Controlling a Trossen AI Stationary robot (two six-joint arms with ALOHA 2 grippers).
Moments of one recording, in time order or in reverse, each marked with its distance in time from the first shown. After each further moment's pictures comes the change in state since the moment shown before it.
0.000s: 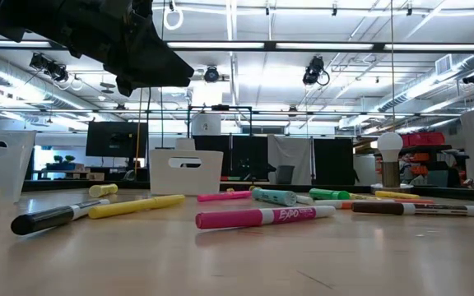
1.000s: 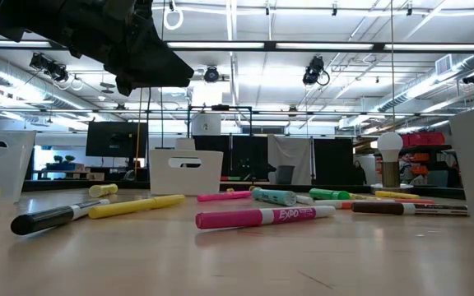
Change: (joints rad) left arm 0.000 0.000 0.000 -0.001 -0.023 0.003; right arm -0.086 0.249 0.000 -0.051 -0.020 -0.161
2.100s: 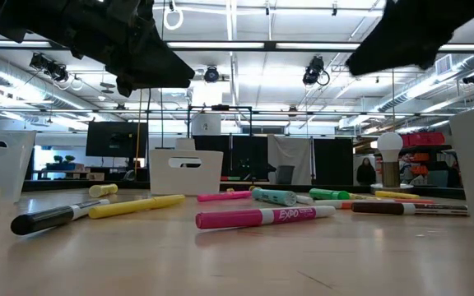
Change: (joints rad) left arm 0.011 0.000 0.000 0.001 -0.003 -0.010; right arm -0.328 -0.122 -0.100 0.450 0.829 -0.556
